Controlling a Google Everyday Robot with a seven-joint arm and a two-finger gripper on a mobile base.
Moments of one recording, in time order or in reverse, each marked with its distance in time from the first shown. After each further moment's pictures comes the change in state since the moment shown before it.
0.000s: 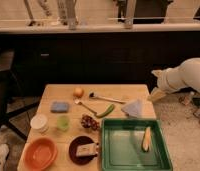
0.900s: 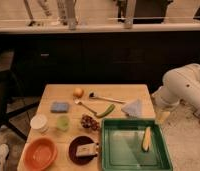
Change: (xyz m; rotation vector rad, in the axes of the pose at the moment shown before) arm 0.059 0.104 0.009 -0.282 0.289 -0.083
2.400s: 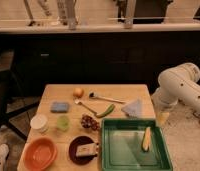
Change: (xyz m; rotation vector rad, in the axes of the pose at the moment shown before) arm 0.002 0.017 0.016 -0.111 0.086 -0.101
